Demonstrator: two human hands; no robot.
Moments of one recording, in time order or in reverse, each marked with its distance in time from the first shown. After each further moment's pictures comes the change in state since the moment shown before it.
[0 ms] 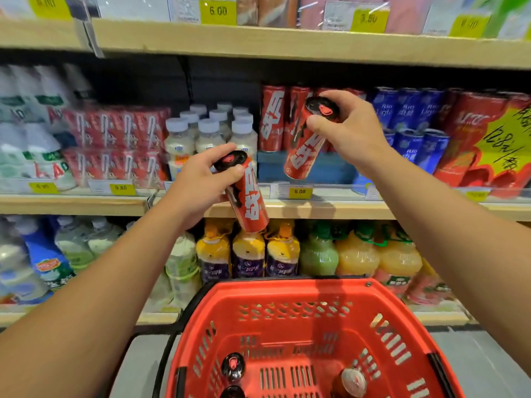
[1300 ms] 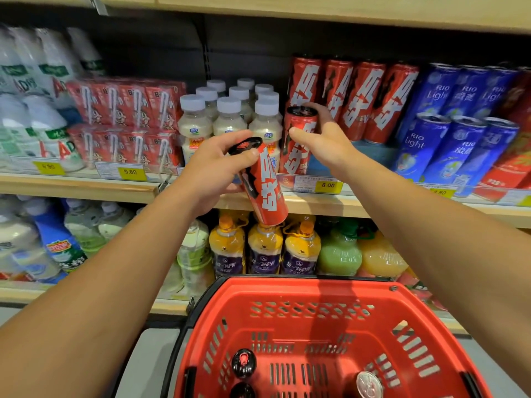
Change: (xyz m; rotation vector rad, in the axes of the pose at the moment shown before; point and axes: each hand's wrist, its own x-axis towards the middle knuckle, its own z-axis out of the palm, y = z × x) left_hand 0.029 -0.016 -0.013 -0.026 0.016 -0.126; right_hand 0.030 0.060 0.095 0.096 -0.242 0.244
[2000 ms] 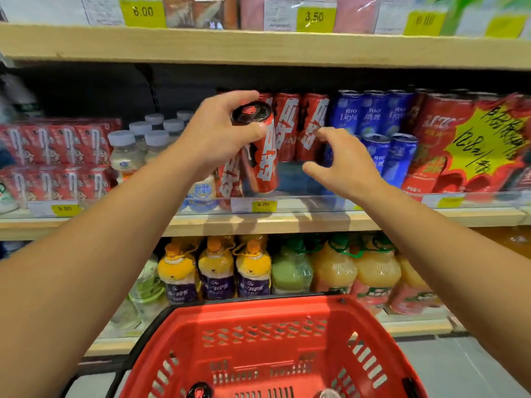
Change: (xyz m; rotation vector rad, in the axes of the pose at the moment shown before) left_hand 0.029 0.086 0.102 0.286 -0.069 0.401; right_hand -0.065 0.011 -0.140 -0.760 0.233 -0.194
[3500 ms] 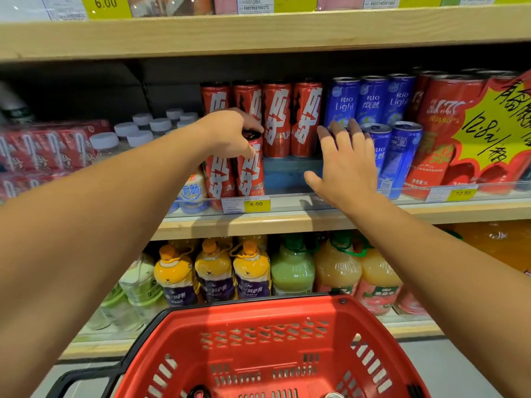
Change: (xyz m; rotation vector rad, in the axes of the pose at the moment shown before) left_hand 0.067 -0.019 0.027 0.953 -0.399 -0.040; right_hand -0.001 0.038 0.039 -0.494 0.138 -0.004
